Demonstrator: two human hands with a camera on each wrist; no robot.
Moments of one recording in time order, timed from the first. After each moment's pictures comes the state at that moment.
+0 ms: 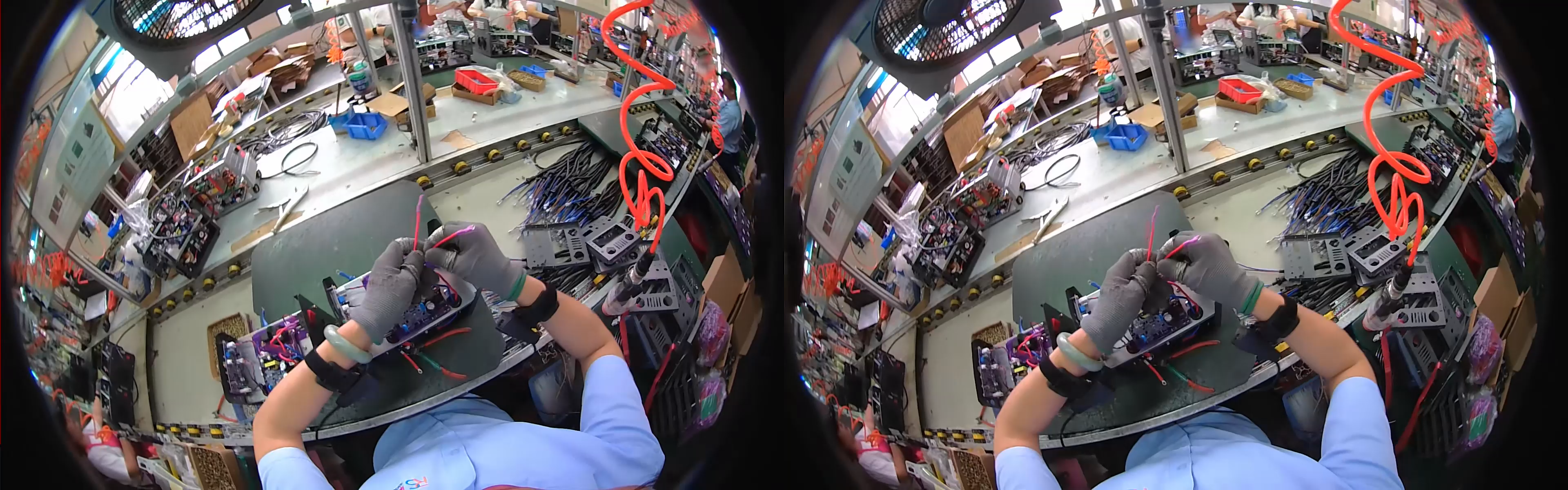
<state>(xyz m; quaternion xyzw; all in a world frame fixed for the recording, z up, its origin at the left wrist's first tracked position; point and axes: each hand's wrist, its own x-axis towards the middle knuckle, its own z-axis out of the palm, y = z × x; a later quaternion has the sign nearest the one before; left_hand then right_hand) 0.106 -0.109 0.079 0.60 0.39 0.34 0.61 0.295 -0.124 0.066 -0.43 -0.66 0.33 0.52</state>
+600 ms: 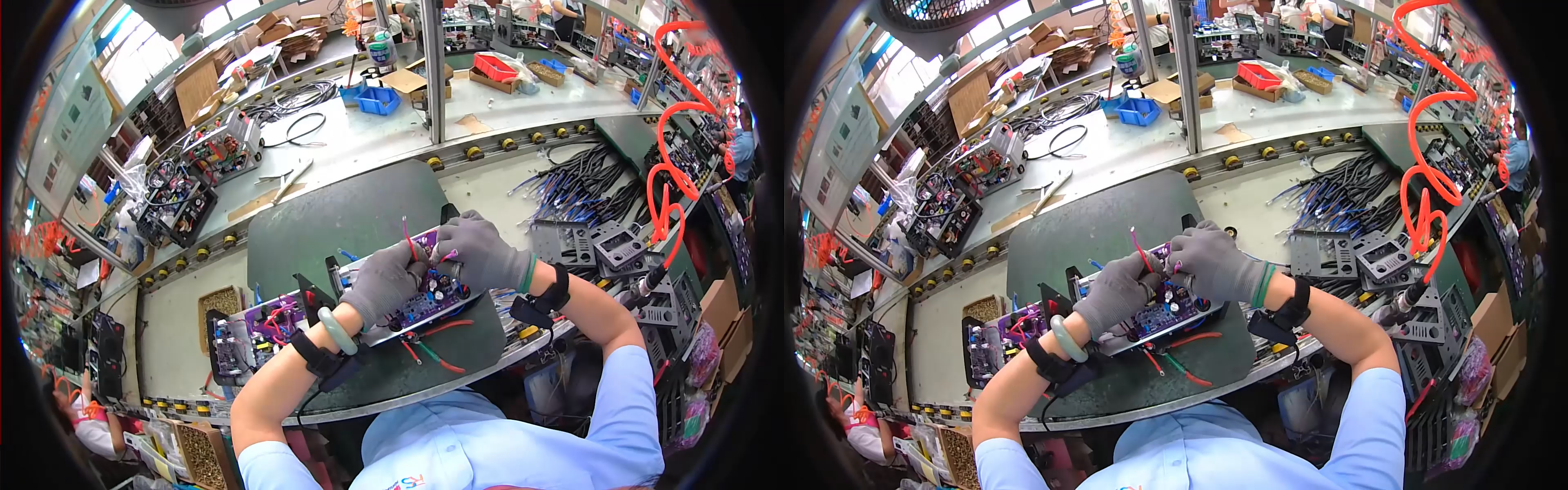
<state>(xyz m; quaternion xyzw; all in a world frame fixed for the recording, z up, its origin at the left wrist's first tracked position) 0.082 -0.098 0.064 0.80 0.45 0.21 0.33 0.296 -0.113 0.066 -0.39 -0.89 0.00 0.22</state>
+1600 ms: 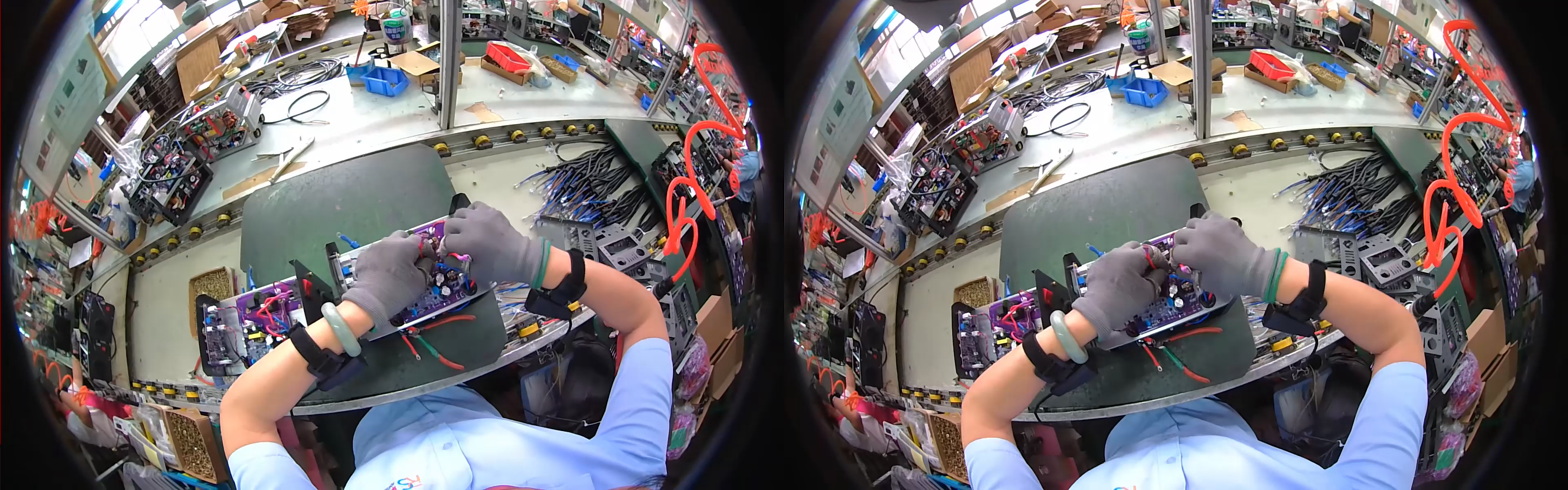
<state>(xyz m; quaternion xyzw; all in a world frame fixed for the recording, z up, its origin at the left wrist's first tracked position) 0.087 -0.103 0.064 0.84 0.49 0.18 0.16 0.298 -0.101 0.075 -0.35 -0.93 -0.01 0.12</state>
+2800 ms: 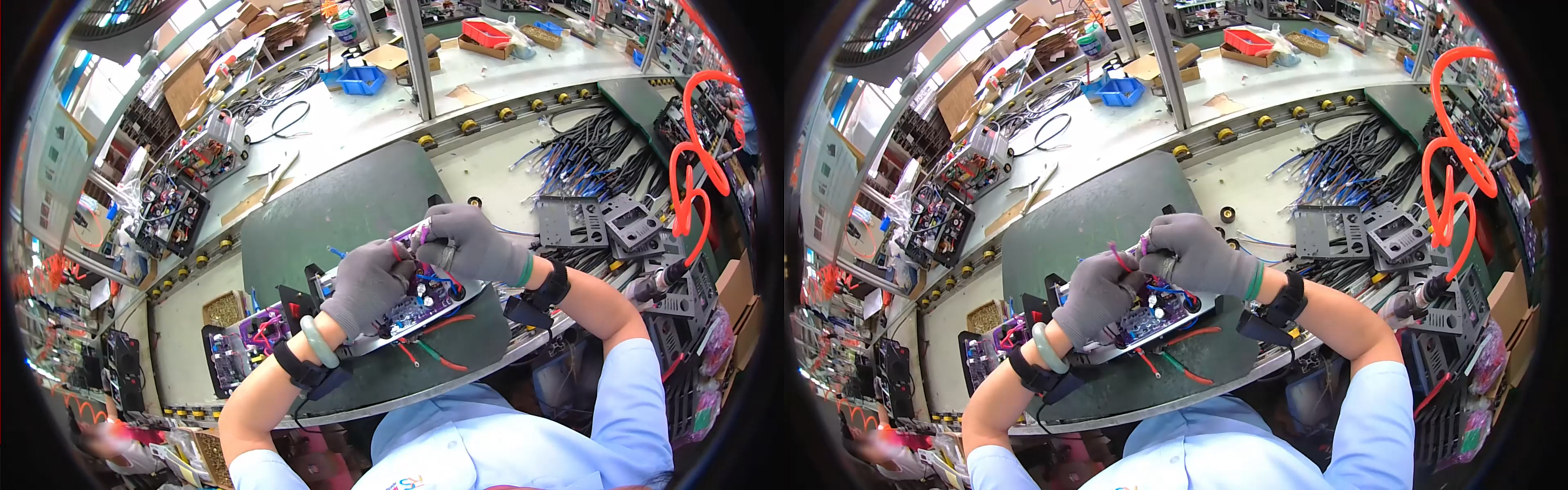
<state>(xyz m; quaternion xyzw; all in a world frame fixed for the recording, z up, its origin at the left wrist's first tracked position) 0.090 -0.086 0.063 0.79 0.47 0.18 0.34 0.299 -0.101 0.058 -0.35 -0.77 0.25 0.47</state>
